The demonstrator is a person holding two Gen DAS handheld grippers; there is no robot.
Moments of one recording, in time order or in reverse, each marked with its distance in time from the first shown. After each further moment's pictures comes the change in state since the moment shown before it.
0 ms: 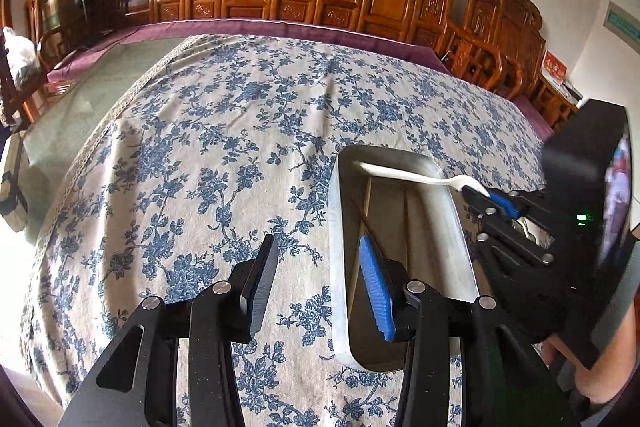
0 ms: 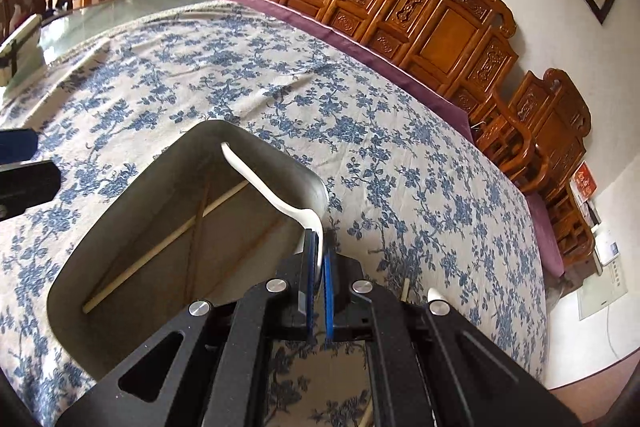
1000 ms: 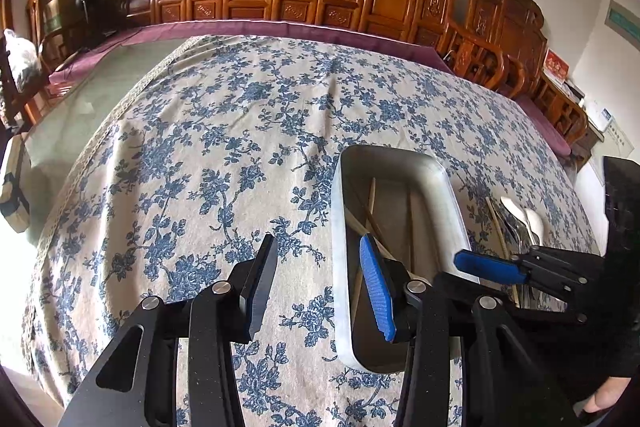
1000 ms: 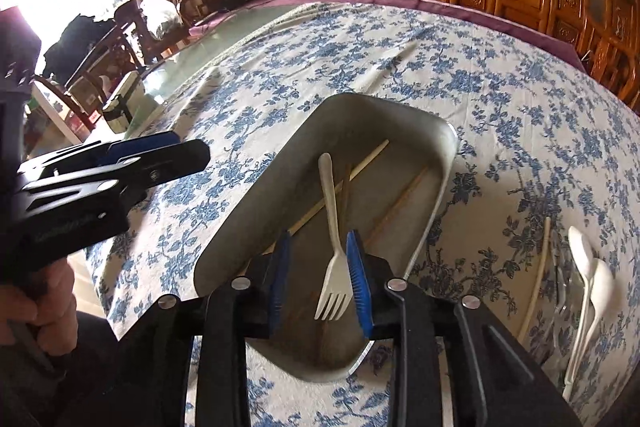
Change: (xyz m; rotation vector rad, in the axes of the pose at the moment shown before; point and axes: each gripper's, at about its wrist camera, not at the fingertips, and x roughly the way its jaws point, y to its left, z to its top) left arm 0.002 -0.001 -0.001 0.007 0.000 0.008; right arm -0.029 -0.012 -0.036 0.207 0.004 0.597
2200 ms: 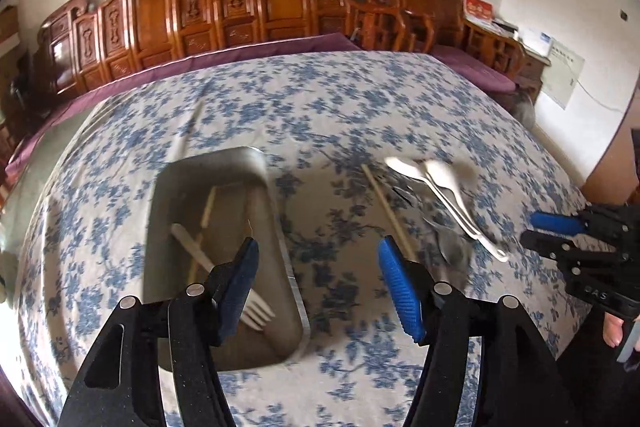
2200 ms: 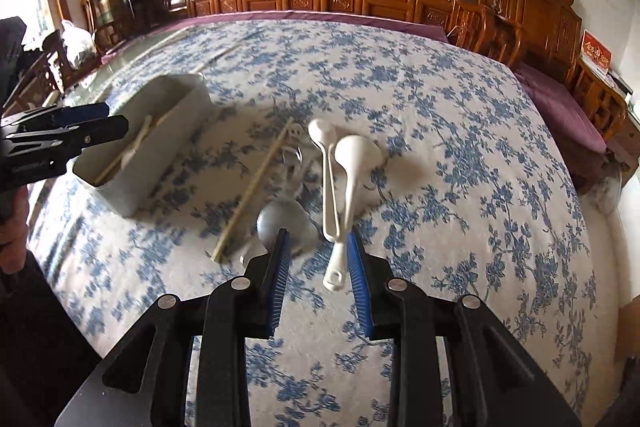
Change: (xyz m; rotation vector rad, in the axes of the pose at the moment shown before) left arm 0.002 -0.165 -0.038 0.309 -0.040 -0.091; right arm -0.127 -0.147 -0.135 0.127 -0.059 -0.352
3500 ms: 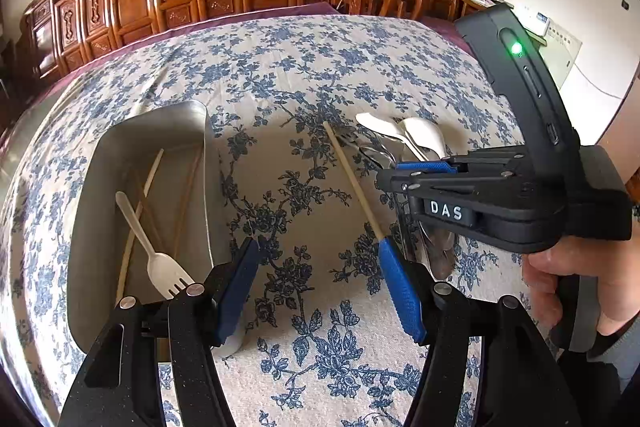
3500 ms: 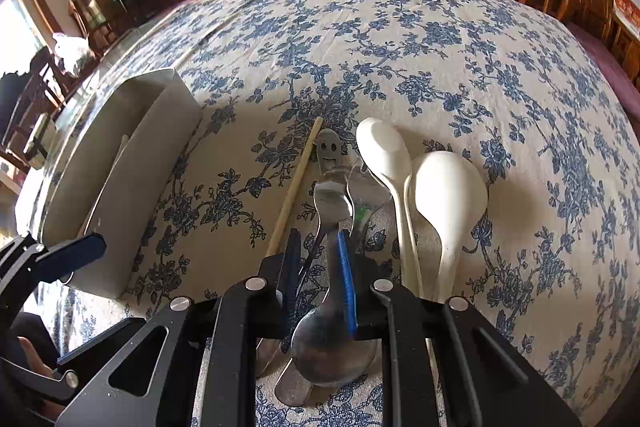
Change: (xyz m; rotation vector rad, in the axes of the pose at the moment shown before) left arm 0.041 -0.026 -0.015 -0.014 0.094 -0.042; right arm 0.113 0.024 0.063 0.084 0.147 0.127
